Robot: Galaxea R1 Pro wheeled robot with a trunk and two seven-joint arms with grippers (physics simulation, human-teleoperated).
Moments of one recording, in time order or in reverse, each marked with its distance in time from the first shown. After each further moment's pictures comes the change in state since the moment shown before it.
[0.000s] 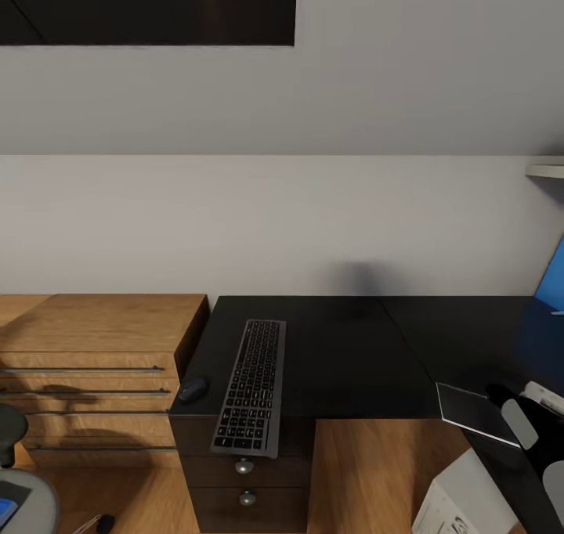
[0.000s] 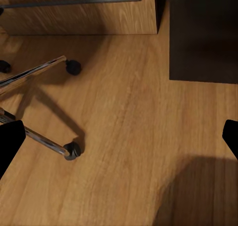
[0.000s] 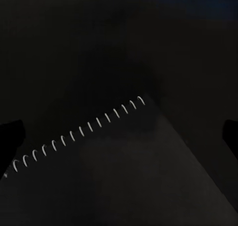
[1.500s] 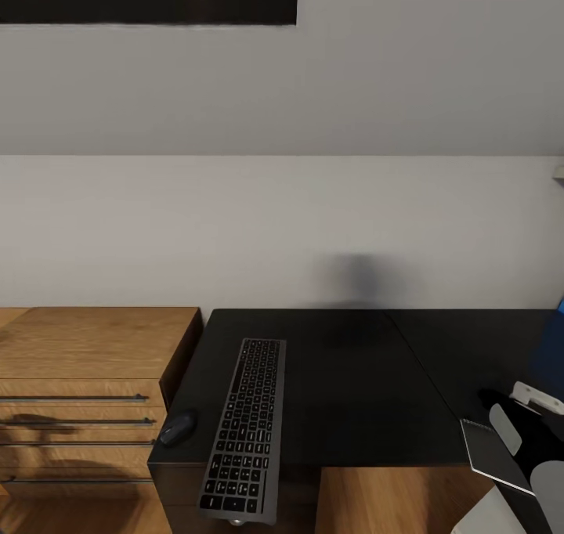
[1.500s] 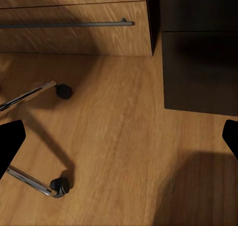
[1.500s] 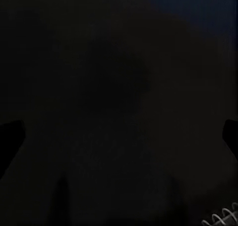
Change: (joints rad) left arm 0.000 -0.001 -0.001 0.000 0.000 0.000 0.000; right arm 0.000 0.035 0.008 0.025 0.162 -0.012 -0.021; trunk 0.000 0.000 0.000
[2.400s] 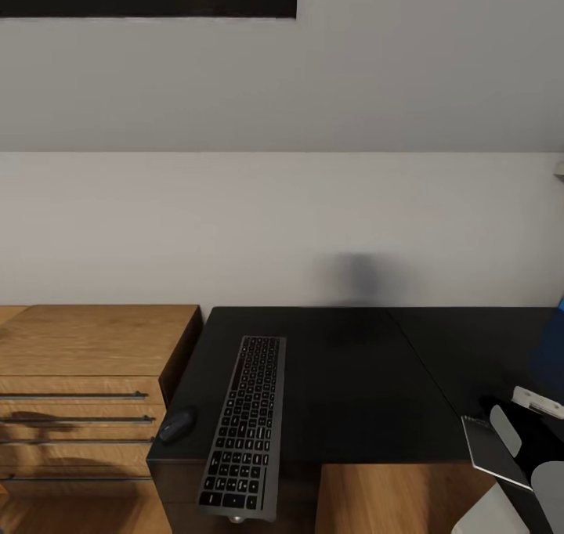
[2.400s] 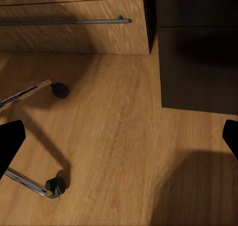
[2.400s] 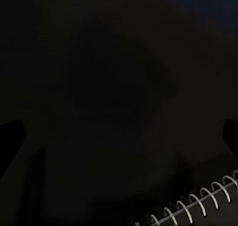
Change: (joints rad) left arm 0.000 -0.005 -0.004 0.000 -0.001 -0.002 0.001; right arm 0.000 -0.002 0.000 0.005 0.040 0.088 -0.024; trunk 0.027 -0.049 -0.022
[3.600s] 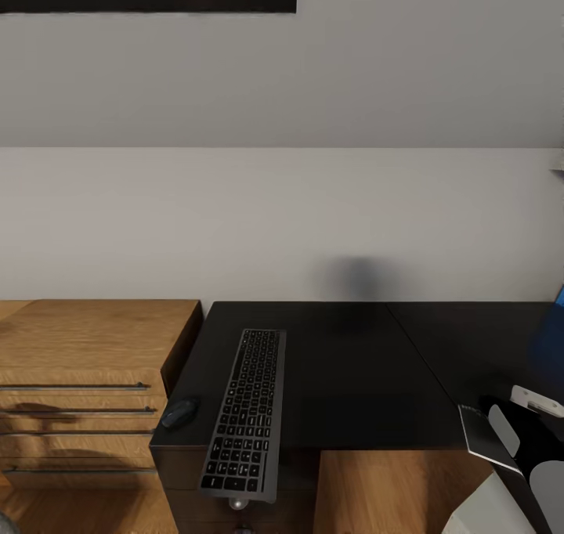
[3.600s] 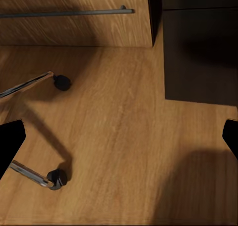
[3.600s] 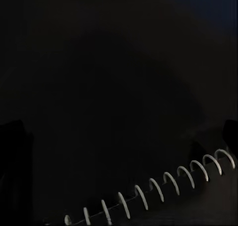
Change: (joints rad) left arm 0.000 0.004 0.007 0.000 0.001 0.001 -0.001; right arm -0.001 0.004 0.003 -0.002 0.009 -0.006 0.000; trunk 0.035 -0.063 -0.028
